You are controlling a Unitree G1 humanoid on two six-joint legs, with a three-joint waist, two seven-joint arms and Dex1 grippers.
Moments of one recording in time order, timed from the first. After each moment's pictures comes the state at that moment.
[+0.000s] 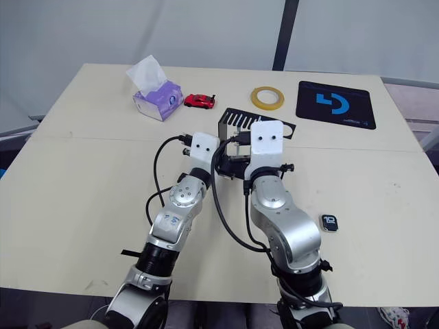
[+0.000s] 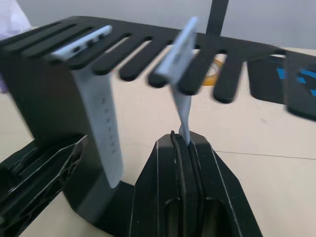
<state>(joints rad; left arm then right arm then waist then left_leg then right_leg) -0.55 -0.11 -0.17 0.04 0.09 0.37 0.07 -0.51 -0.01 0.20 -0.61 0.18 1.06 -0.41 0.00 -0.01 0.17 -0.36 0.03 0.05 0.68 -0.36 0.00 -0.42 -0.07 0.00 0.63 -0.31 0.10</state>
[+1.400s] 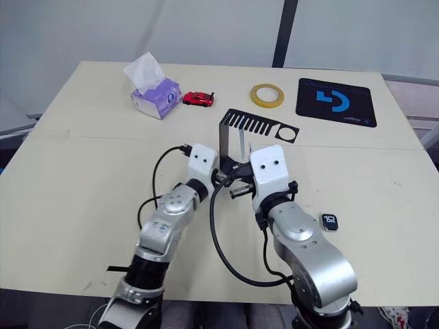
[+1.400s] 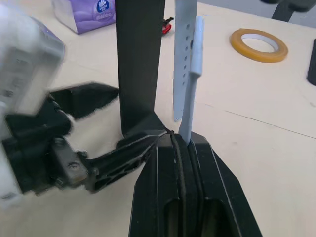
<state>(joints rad) -0.44 0.04 -0.15 -0.24 0.01 0.65 -0.15 -0.38 -0.16 0.12 -0.94 0.18 1.36 0.00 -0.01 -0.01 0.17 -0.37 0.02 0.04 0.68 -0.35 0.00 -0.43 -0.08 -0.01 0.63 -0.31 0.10</state>
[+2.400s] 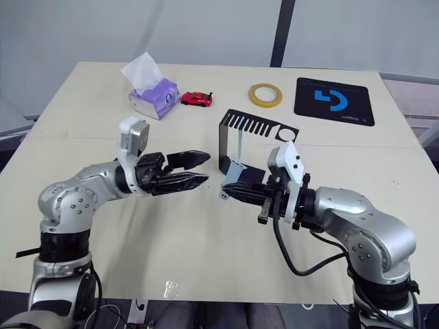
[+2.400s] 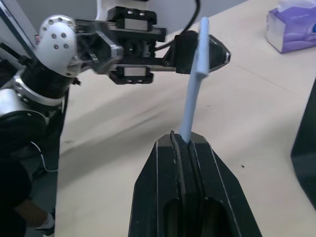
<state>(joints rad) -0.61 0.42 0.11 -0.19 -0.84 0.94 -0.94 -0.41 -0.52 -0.12 -0.64 0.81 1.04 0.75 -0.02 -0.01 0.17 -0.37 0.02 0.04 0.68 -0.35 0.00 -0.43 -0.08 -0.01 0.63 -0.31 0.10</state>
